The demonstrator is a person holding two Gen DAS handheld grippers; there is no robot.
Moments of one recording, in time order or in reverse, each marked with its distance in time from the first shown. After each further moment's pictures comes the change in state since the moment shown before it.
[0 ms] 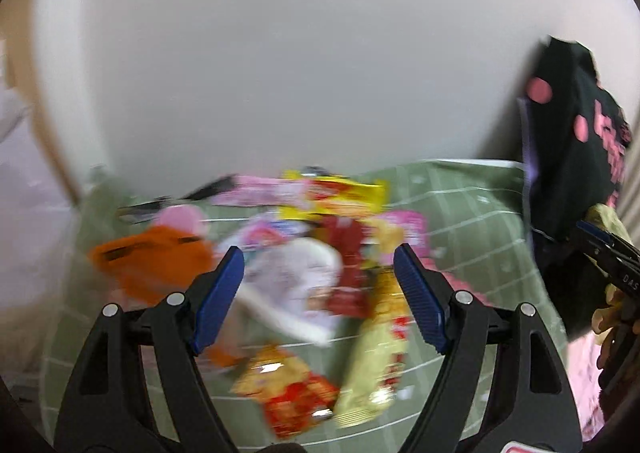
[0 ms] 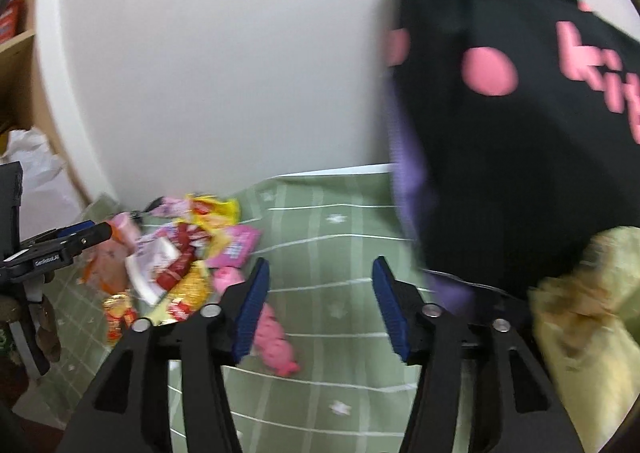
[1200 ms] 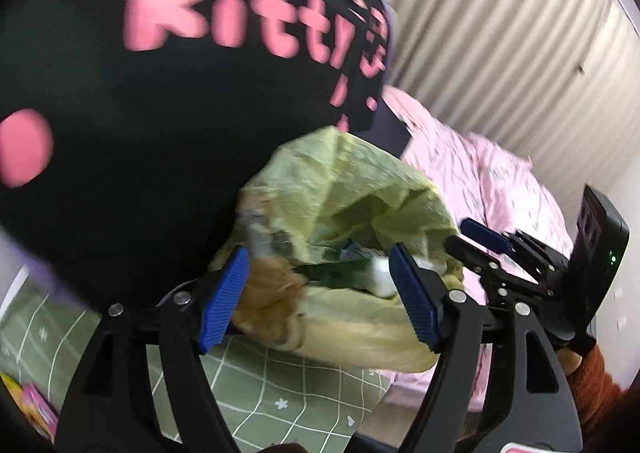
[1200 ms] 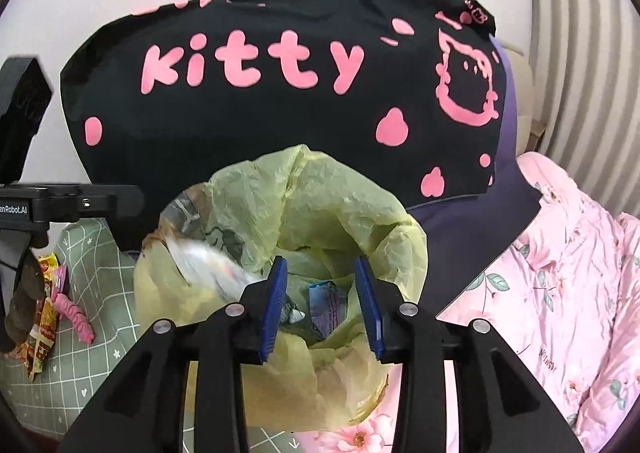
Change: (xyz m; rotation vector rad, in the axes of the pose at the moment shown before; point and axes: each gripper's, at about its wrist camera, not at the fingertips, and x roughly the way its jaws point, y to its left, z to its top) left arm 0.038 -0.433 0.046 0.563 0.338 -0.802; right arm -0.193 -0.217 -0.066 0.386 -0.039 -0.570
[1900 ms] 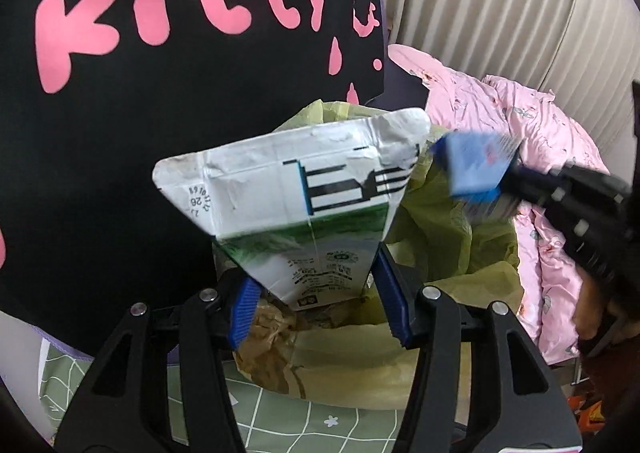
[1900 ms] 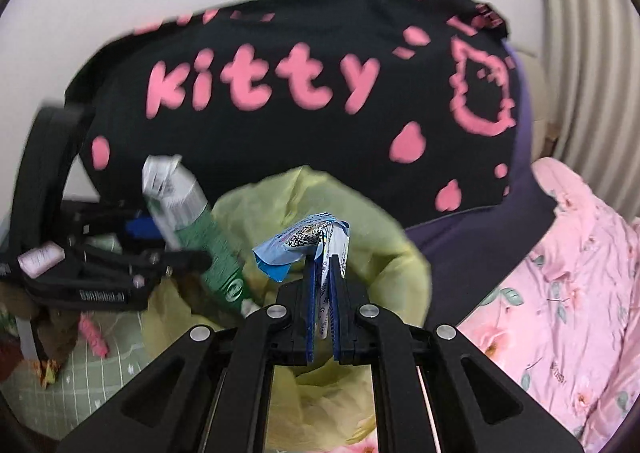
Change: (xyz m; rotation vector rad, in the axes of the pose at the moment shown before) left arm 0.058 -0.027 0.015 0.246 0.120 0.104; right arm 0.014 -0.005 0.021 -0.011 0.008 0.074
